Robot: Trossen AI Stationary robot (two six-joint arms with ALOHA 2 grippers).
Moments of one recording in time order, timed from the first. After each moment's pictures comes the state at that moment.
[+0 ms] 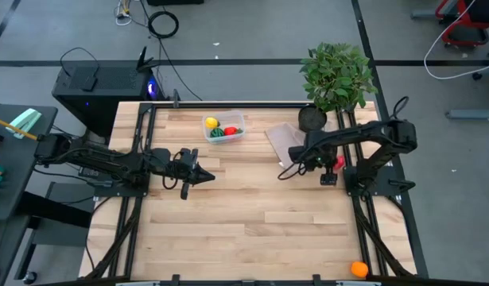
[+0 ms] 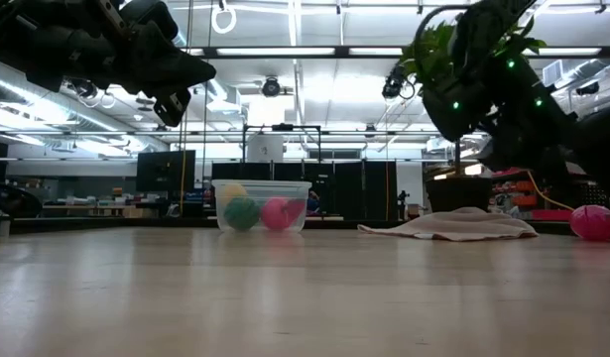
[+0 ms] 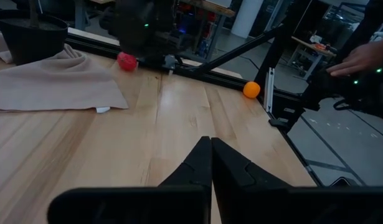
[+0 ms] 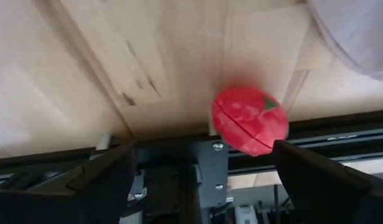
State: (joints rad) left arm -0.04 1.00 0.28 0.59 0.09 -0.30; right arm -0.19 1.56 0.86 -1.40 0.08 0.02
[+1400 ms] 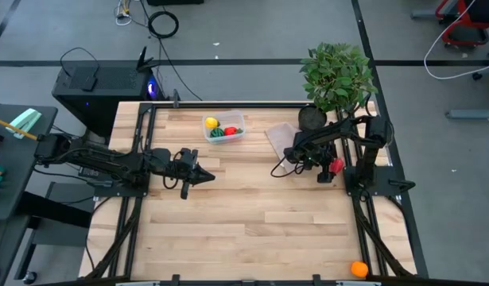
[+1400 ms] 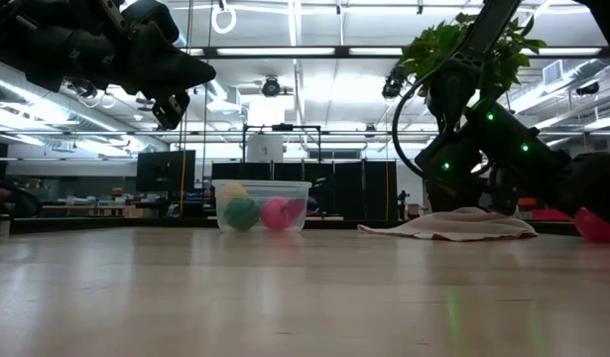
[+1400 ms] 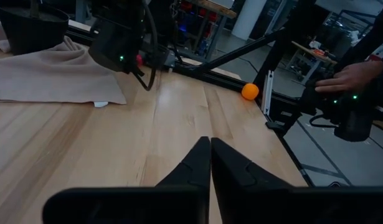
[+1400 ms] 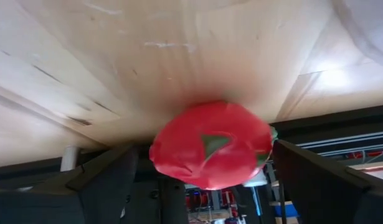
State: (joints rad) left arm -0.04 1.00 0.28 0.59 0.09 -0.35; right arm -0.29 1.84 0.86 -1.35 0.14 0.03
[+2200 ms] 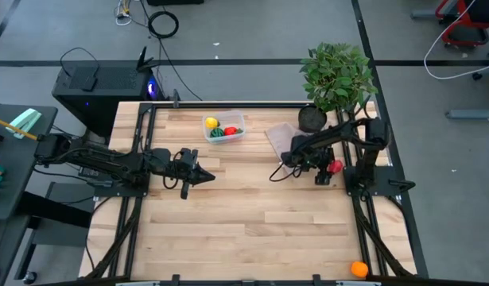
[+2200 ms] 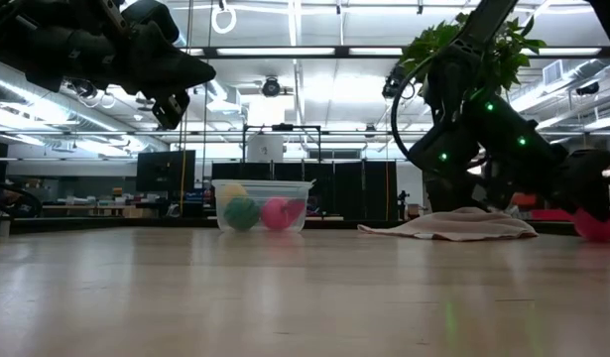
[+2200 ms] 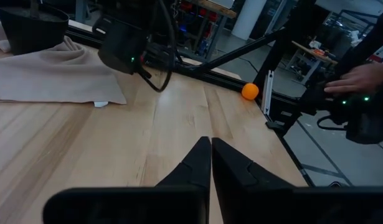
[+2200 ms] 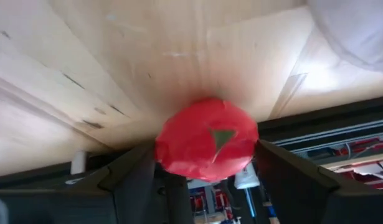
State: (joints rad) left arm -0.04 1.00 0.28 0.59 0.09 -0.35; right arm -0.21 1.84 0.90 -1.38 0.15 0.10
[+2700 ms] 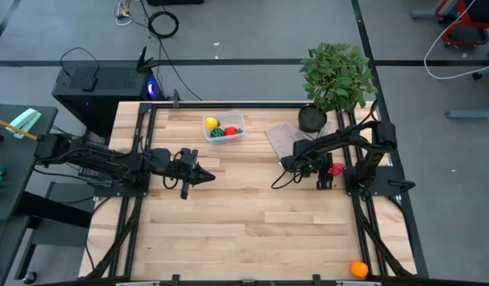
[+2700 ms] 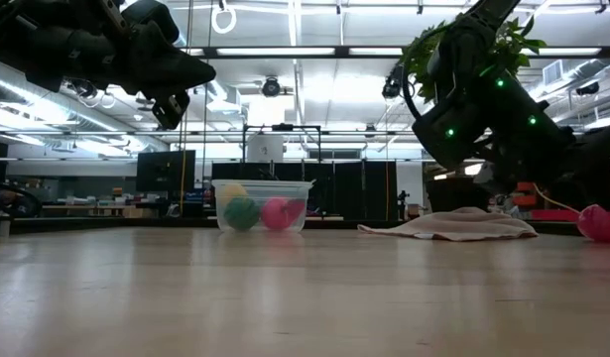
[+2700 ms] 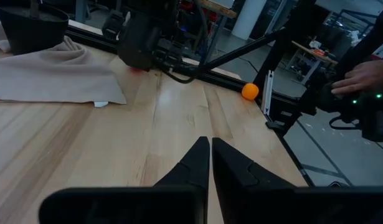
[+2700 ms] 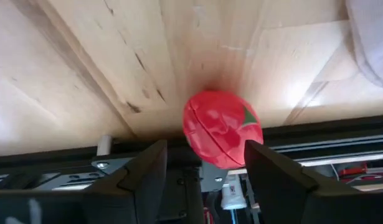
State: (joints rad) left arm -0.04 1.00 0.28 0.59 0.09 -0.35; right arm -0.12 1.76 0.91 -1.40 0.08 0.05
